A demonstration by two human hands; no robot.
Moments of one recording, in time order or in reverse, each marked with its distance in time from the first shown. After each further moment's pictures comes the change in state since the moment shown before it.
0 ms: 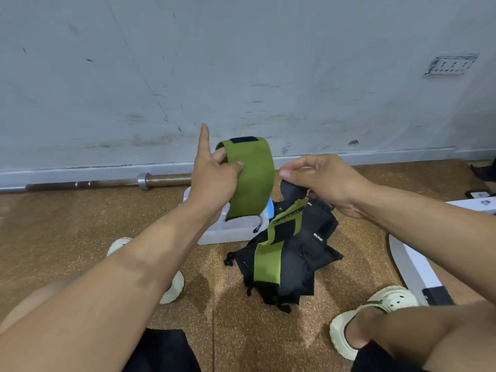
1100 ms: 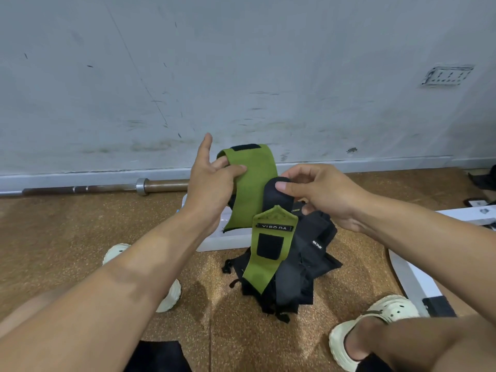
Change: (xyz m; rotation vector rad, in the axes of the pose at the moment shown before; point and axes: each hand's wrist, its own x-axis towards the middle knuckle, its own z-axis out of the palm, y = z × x) left_hand -0.006 0.009 -0.001 -0.084 -0.043 -0.046; right_hand -0.011 -0.010 0.008 0.007 -0.034 0.015
